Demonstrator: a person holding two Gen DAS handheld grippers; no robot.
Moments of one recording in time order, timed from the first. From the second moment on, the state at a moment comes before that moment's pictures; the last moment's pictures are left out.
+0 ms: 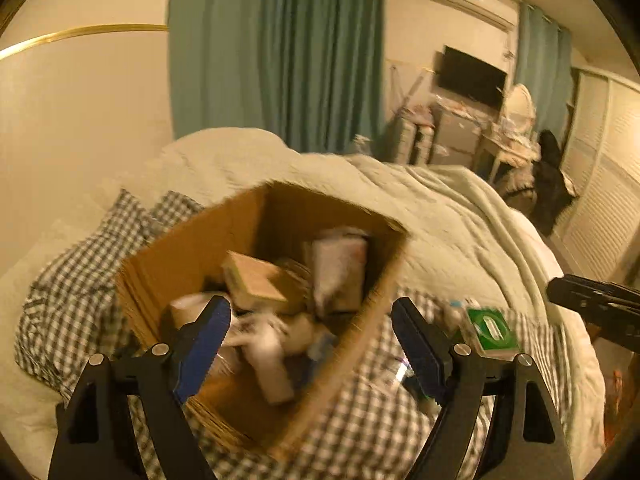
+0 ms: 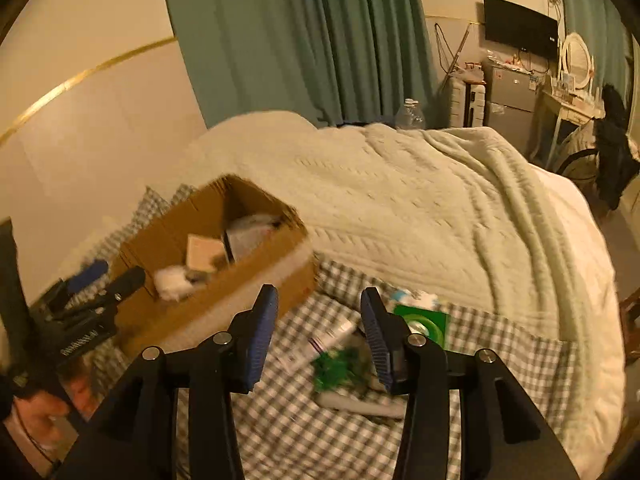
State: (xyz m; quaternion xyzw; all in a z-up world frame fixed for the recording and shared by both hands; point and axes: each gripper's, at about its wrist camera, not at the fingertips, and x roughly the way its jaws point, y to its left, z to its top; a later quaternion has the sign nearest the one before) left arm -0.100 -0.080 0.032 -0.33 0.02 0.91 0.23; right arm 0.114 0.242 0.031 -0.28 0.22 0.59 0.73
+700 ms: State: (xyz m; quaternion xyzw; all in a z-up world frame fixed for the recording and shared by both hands) left arm -0.086 0.031 -0.088 -0.41 0.14 0.85 0.30; right arm 0.197 0.219 -0.060 -0.32 0.32 0.48 0.75
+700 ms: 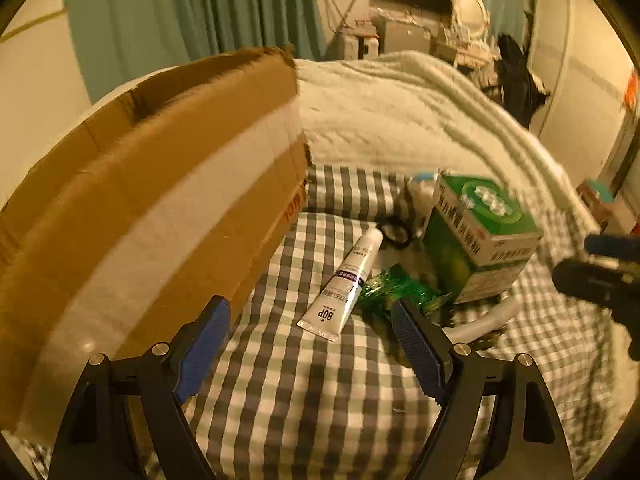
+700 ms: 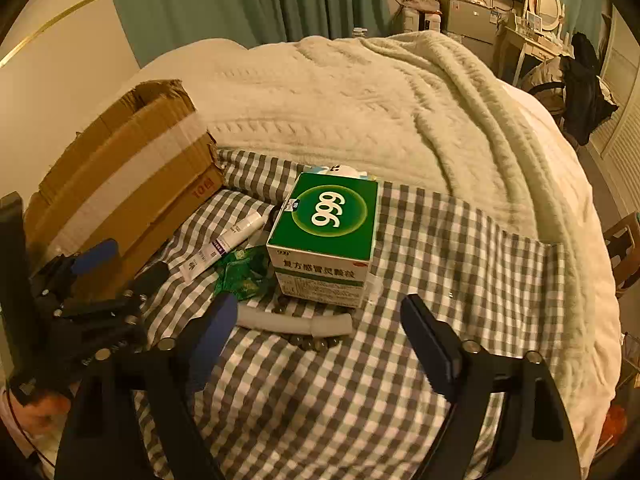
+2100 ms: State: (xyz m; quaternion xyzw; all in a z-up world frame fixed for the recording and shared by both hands) left arm -0.121 0.059 -0.124 -0.46 0.15 0.82 0.32; right arm 0.265 0.219 -0.076 -0.33 0.35 0.42 0.77
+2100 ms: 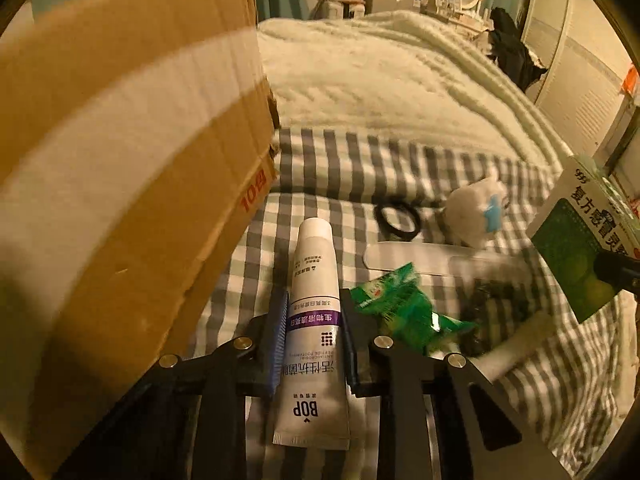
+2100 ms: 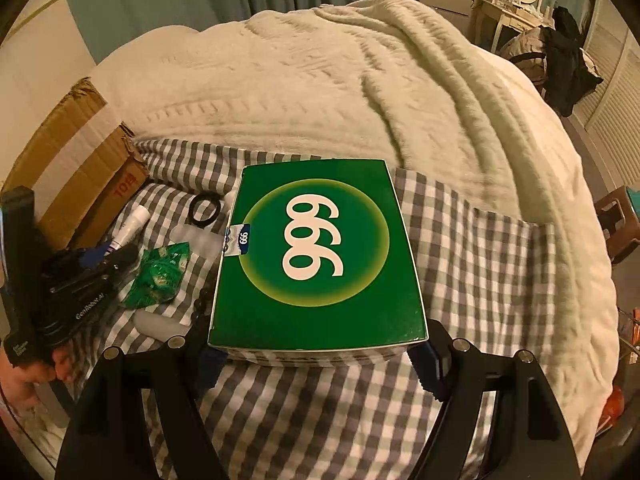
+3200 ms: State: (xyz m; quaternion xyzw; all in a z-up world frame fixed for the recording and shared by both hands) left arm -0.100 -0.073 0.159 -0.35 0.07 0.88 0.33; right arm 0.064 0.183 0.128 -0.26 0.23 0.52 0.78
